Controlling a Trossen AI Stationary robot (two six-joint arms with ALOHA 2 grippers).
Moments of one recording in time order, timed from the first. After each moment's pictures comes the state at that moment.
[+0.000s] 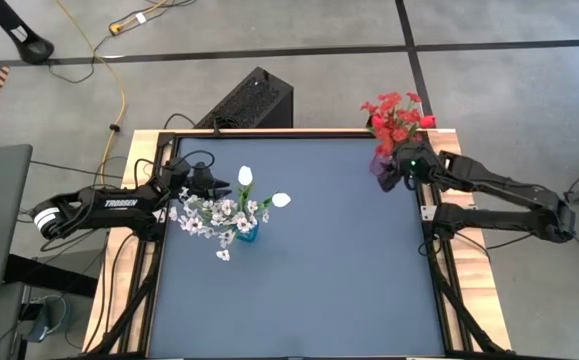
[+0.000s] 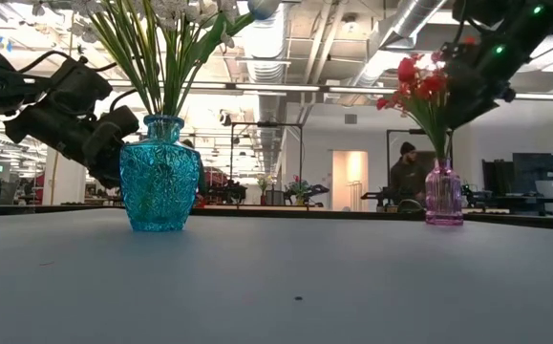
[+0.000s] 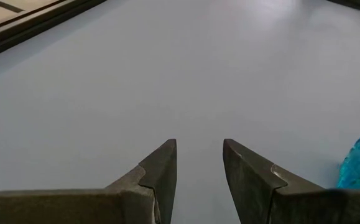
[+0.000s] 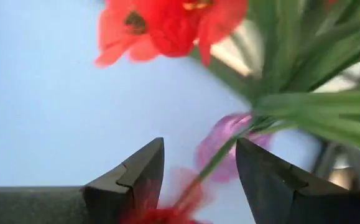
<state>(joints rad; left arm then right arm) 0.78 1.06 0.08 0.50 0.42 0.04 -0.46 0.77 0.71 -0.72 0.42 0.24</state>
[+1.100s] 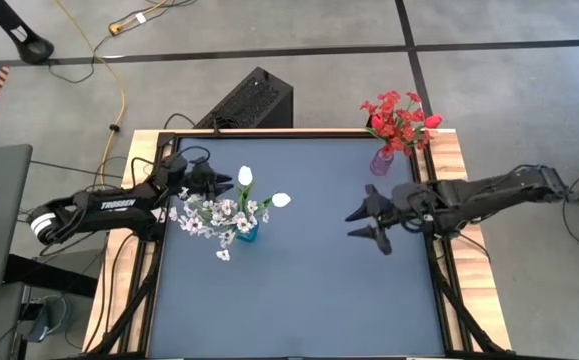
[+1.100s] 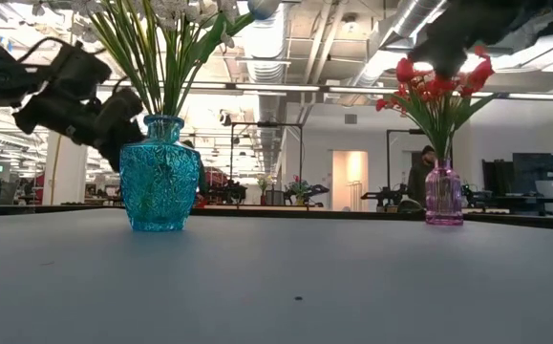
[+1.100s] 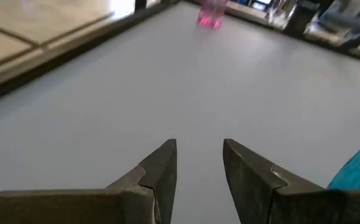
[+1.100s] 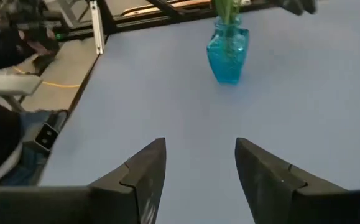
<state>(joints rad) 0.78 1.01 0.12 0.52 0.46 -0.03 0.13 0.87 0.68 -0.27 -0.02 0.22</state>
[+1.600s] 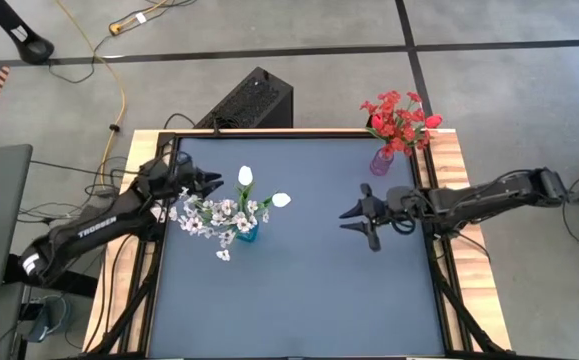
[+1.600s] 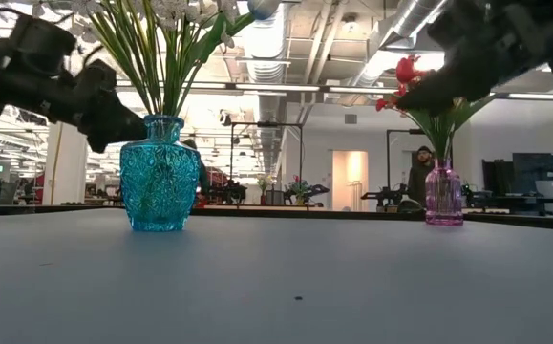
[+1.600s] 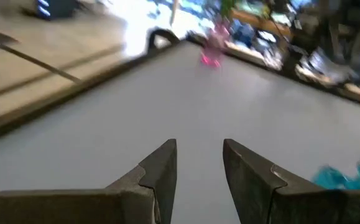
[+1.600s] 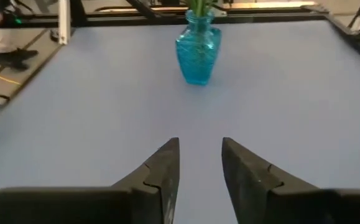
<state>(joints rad) 0.78 0.52 0.11 0.17 0.43 -0.13 0.05 0.91 0.42 0.10 0.01 0.05</state>
